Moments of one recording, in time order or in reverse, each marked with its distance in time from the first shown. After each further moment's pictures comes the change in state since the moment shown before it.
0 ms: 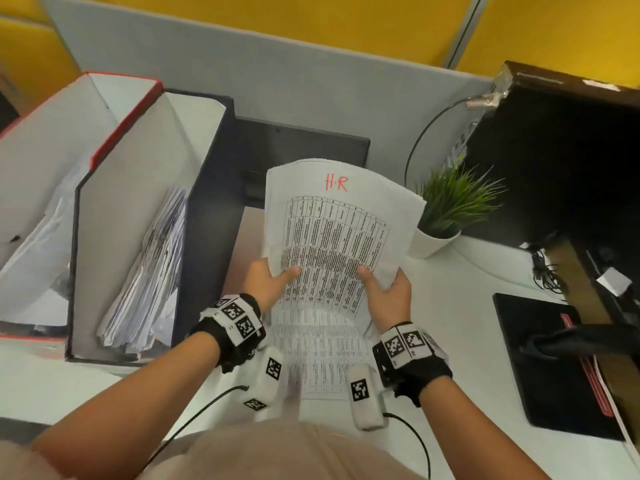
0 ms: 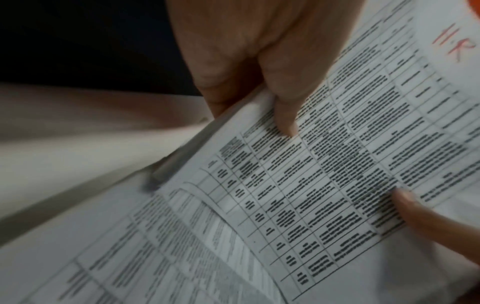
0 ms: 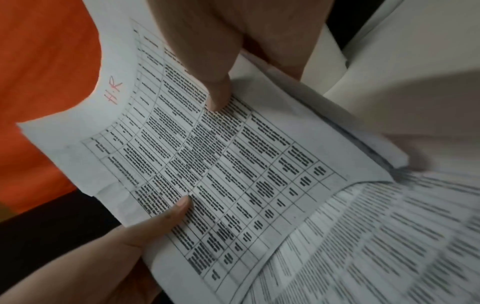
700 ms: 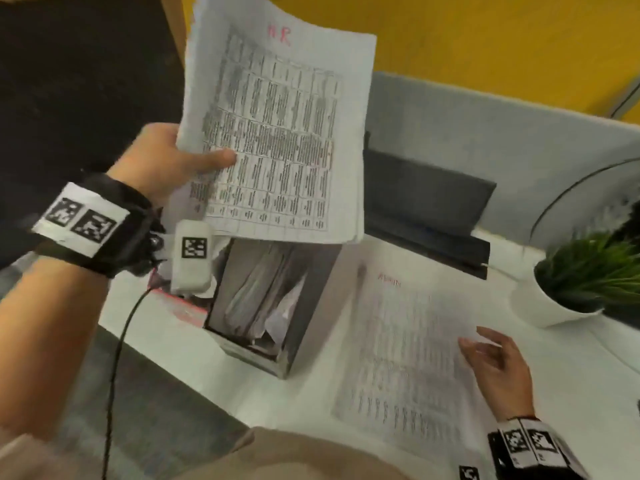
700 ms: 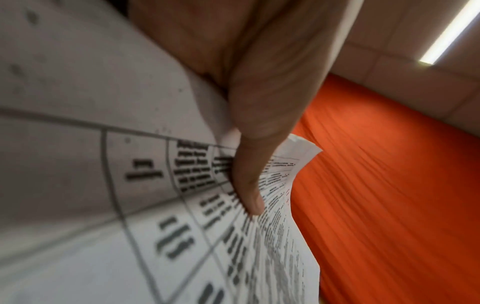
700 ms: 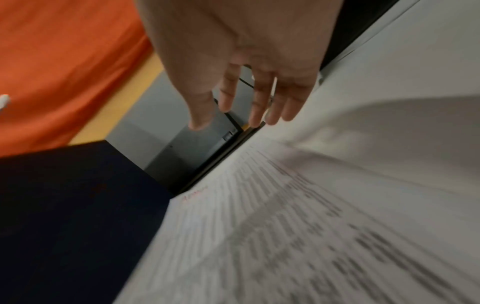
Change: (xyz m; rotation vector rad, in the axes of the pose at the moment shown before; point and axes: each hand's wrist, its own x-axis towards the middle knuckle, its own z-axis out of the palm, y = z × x) left_hand -0.040 0.095 -0.278 0.225 0.480 0.105; right_hand 0.014 0.049 -0.028 -0.412 -0.133 -0.010
